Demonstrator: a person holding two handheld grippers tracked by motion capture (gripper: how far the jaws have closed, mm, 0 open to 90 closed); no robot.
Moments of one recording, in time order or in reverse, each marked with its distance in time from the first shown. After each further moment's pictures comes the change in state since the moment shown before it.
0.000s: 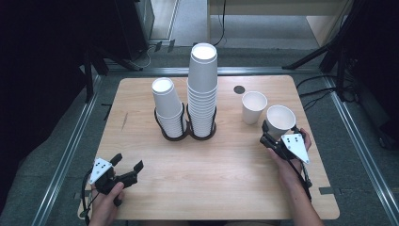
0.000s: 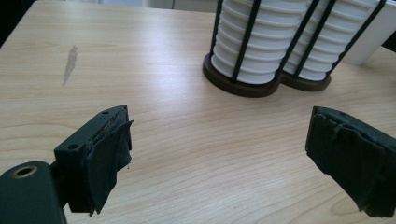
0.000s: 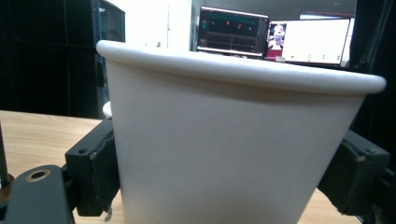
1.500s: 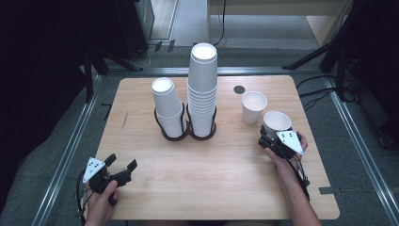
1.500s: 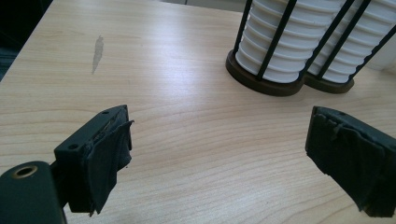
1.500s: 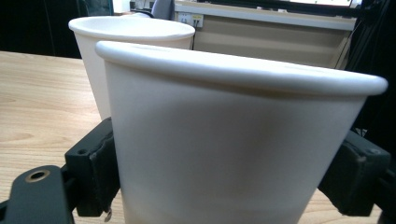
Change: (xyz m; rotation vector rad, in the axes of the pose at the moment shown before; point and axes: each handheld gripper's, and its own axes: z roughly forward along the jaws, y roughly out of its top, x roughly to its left) left arm 0.017 -0.003 -0.002 0.002 0.031 -0.037; right arm -0.001 -0.018 0.011 0.253 -0.031 -0.012
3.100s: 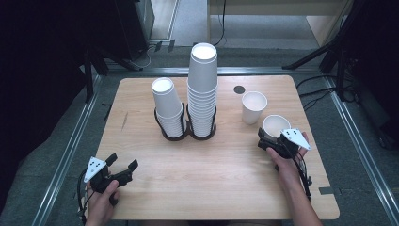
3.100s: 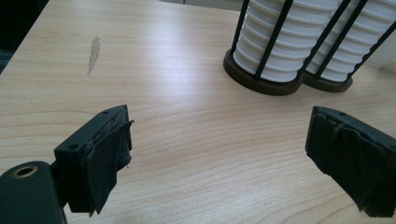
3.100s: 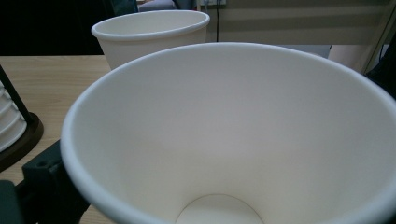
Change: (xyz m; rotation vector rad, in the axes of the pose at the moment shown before) left arm -0.002 0.001 0.002 0.001 -0.005 0.004; right arm -0.007 0.009 -0.004 0.090 0.116 0.119
